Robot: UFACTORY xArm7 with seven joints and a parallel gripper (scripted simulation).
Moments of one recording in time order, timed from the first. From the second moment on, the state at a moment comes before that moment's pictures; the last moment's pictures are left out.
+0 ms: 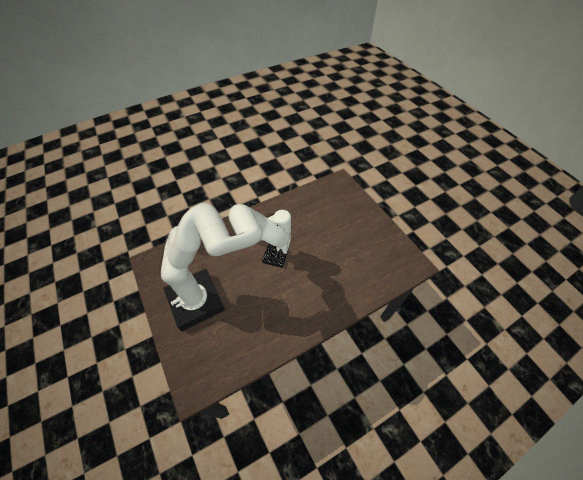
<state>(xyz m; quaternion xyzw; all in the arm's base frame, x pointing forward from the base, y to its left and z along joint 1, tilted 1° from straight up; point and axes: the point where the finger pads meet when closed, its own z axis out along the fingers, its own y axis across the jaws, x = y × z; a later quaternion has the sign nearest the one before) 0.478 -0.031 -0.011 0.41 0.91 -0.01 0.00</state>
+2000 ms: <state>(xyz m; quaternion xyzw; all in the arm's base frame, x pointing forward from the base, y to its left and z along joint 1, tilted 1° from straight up) 0.478 -0.031 -0.011 0.52 0.85 -0.01 0.00</state>
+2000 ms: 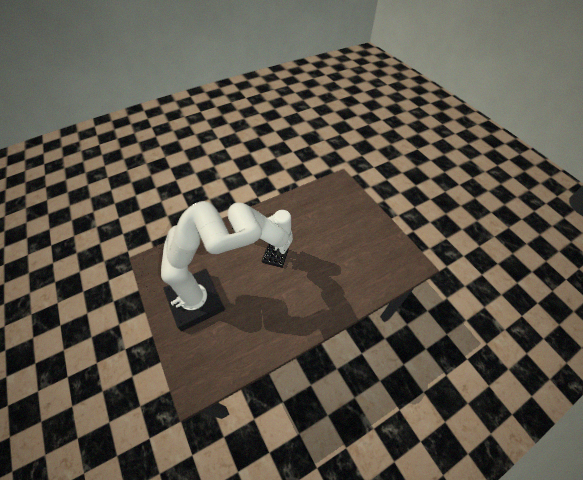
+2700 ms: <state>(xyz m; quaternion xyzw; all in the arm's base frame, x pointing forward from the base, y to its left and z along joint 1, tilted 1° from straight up) 0.478 -0.031 -0.011 0.69 0.72 0.00 0.00</state>
